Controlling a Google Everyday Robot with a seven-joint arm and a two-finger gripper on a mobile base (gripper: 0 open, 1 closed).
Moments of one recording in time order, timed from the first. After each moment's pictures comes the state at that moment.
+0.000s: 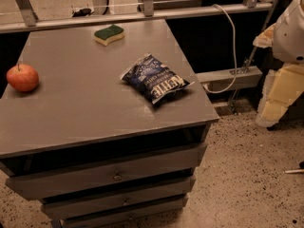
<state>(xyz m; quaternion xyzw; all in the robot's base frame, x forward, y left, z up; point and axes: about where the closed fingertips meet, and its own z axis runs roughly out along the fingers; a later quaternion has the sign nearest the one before) 0.438 -0.217 0.976 -0.60 0.78 -0.03 0.16</state>
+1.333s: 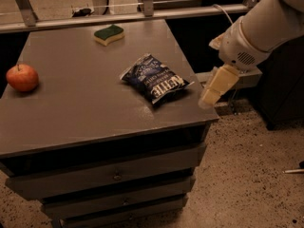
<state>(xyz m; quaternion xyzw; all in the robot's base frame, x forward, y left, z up) 0.534 -0.150 0.923 -0.59 0.76 0.04 0.27</state>
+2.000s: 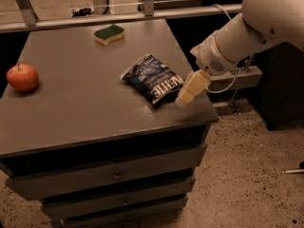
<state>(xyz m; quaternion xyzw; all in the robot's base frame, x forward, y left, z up) 0.581 -0.113 0.881 -0.56 0.76 0.09 0.30</state>
